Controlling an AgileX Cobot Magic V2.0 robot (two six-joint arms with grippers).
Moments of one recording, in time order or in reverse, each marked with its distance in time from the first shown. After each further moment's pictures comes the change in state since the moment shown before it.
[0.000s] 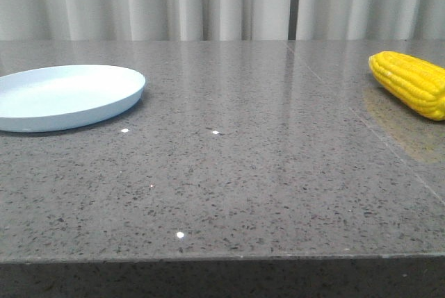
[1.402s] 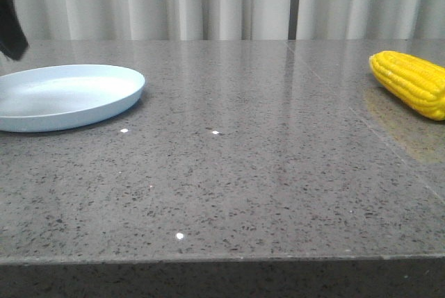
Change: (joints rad) left arm -0.222 1.008 -0.584 -0.176 0.335 0.000; right arm 0.000 0.000 0.000 0.000 -0.011 0.000
